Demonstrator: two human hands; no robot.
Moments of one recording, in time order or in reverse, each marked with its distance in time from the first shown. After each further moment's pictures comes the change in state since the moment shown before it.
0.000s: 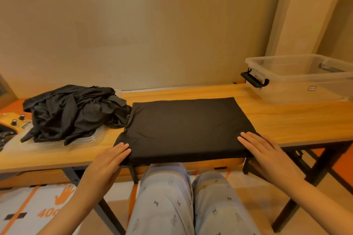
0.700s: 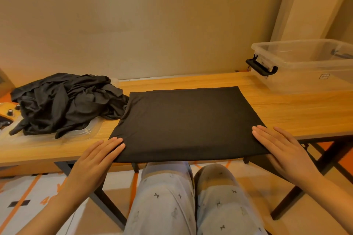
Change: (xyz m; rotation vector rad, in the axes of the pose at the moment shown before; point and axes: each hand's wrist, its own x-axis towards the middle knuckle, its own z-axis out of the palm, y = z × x) left_hand -0.007 -0.027 0.019 0.132 0.101 0.211; right_hand -0.009 0.030 0.011 0.091 0.313 -0.194
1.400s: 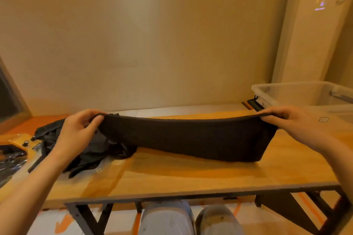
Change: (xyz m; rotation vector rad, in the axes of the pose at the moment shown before) left_hand 0.132 -0.067 -0.126 -0.565 0.338 -0.531; right_hand 0.151 0.016 -0.147 0.896 -0.029 0.503
